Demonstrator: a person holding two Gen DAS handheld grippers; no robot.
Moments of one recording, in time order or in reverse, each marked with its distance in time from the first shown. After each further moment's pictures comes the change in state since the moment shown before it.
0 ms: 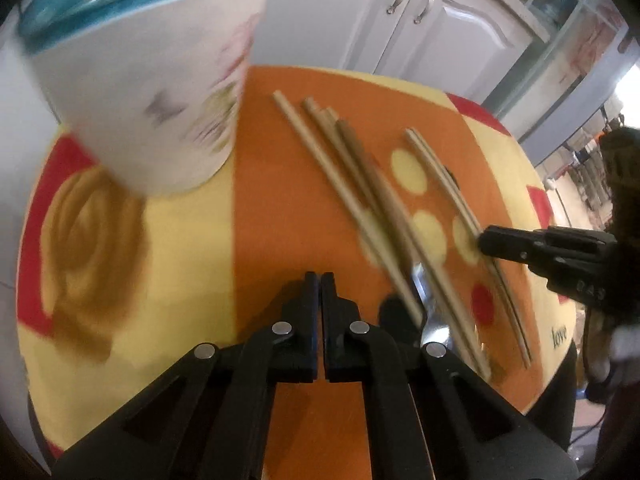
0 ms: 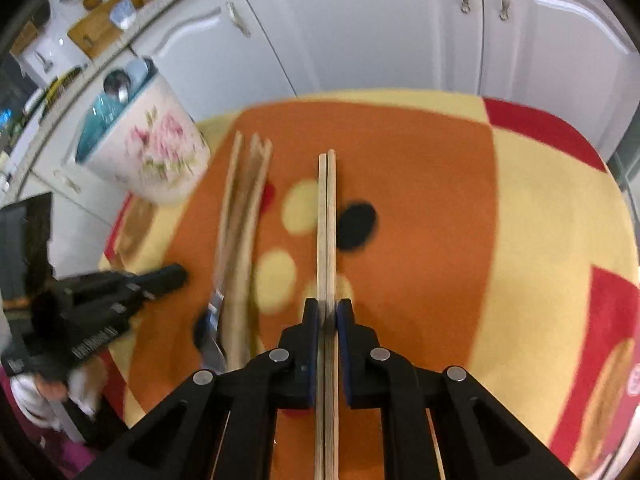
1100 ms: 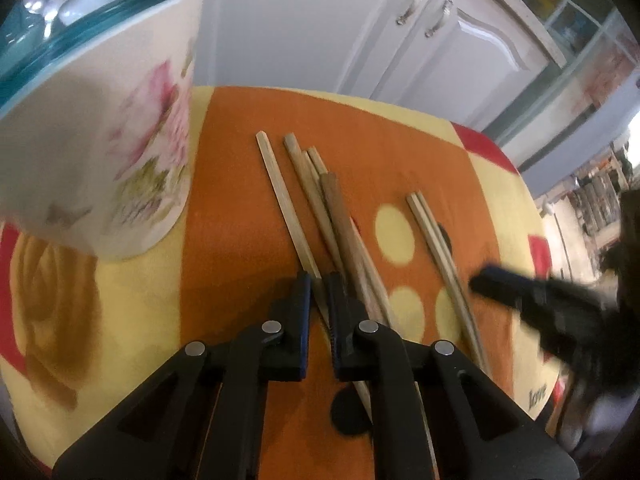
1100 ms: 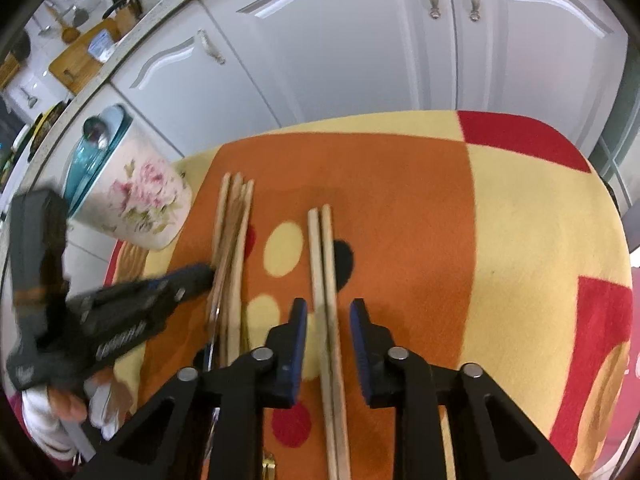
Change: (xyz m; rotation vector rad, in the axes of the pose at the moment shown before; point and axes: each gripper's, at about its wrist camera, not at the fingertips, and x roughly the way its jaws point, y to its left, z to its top) left arm 0.027 -0.022 0.044 -0.053 -0.005 -0.010; right arm -0.009 -0.010 0.026 0.100 -0.104 0.003
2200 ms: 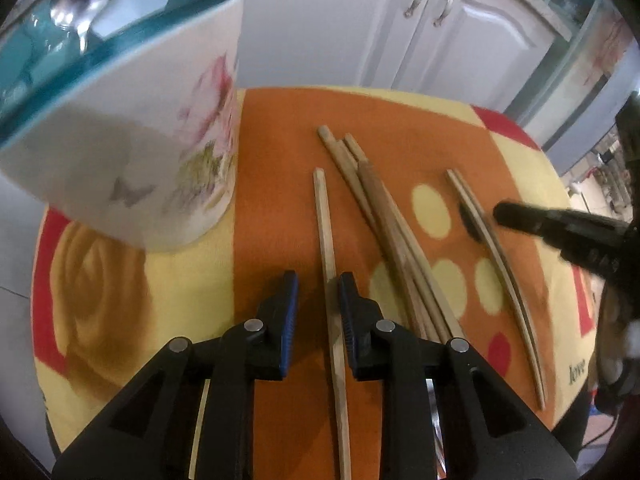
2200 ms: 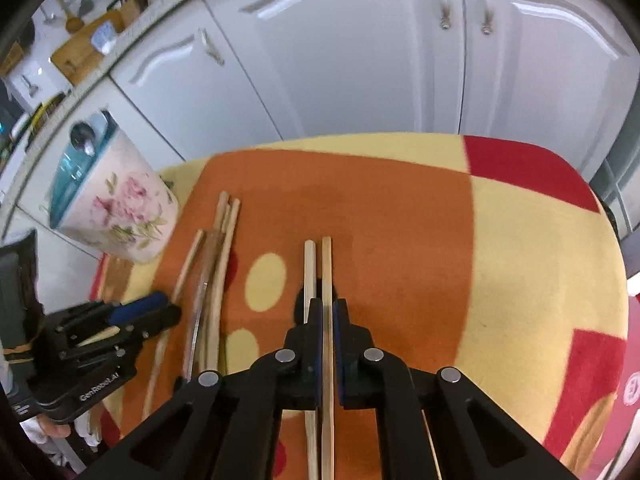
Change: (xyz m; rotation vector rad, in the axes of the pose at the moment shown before) left arm -0.004 0.004 -0.010 0.072 -0.025 0.130; right arm 0.022 0.001 0.017 -0.070 0.029 -0.011
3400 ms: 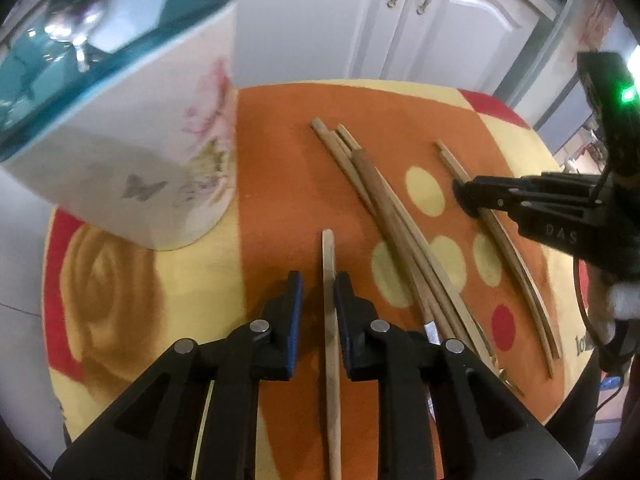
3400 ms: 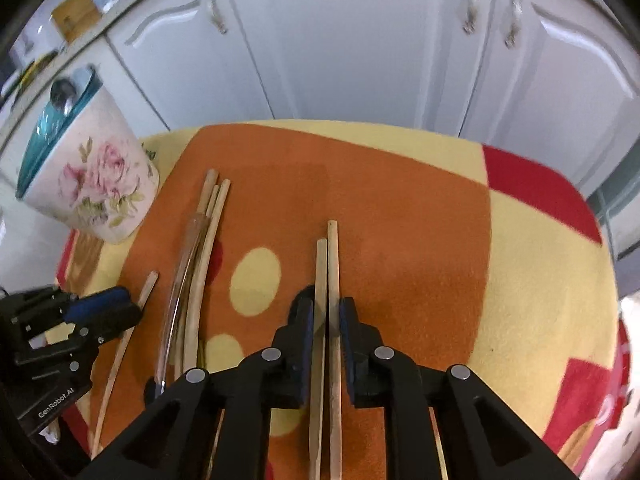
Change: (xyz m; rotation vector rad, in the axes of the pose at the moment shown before) left arm -0.010 0.001 -0.010 0.073 0.038 -0.010; right arm 0.013 0.024 0.006 -0.114 0.030 -0.107
